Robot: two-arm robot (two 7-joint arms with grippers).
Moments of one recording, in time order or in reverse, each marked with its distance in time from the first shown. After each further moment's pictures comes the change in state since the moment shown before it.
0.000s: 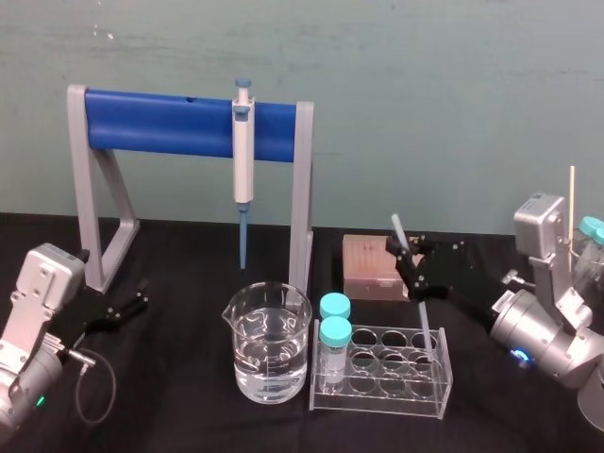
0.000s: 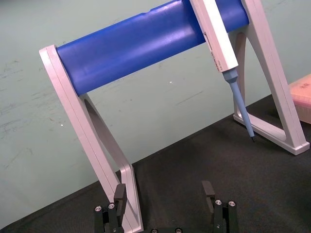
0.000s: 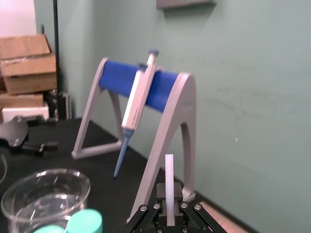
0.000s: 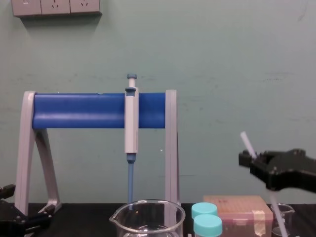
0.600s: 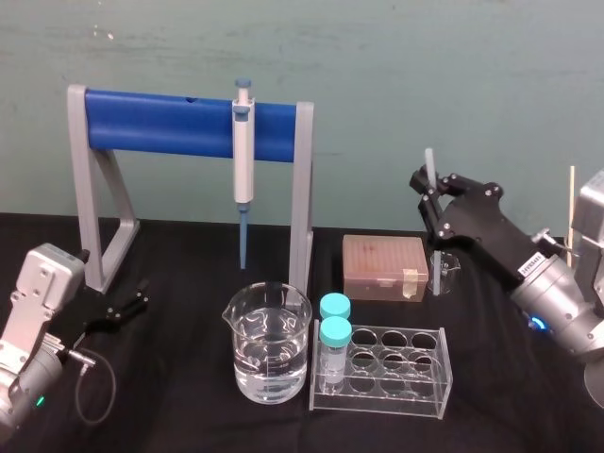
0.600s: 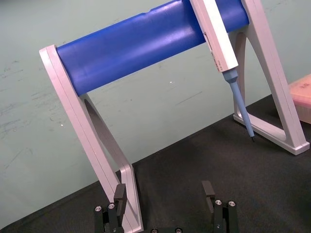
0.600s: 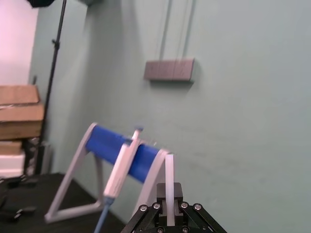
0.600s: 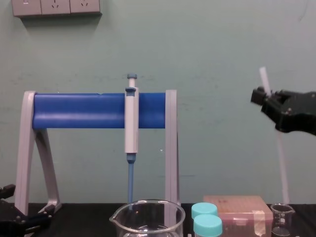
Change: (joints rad) left arm 0.000 0.000 0.000 0.000 0.000 0.000 0.000; right arm -0.033 -0.046 0.110 -0.079 -0.012 -0.179 -0.011
